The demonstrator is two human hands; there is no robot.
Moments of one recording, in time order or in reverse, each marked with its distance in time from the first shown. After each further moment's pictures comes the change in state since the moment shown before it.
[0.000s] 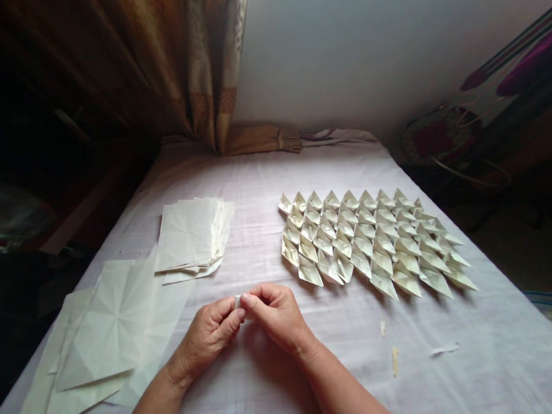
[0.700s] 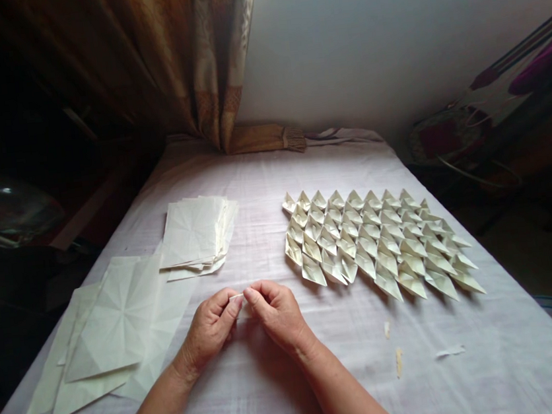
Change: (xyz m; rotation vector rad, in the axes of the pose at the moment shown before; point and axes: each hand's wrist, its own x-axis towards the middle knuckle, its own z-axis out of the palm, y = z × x) left_hand 0.000 0.000 0.005 -0.040 0.190 -0.120; right_hand 0.001 0.002 0.003 -0.153 -0.016 -0.052
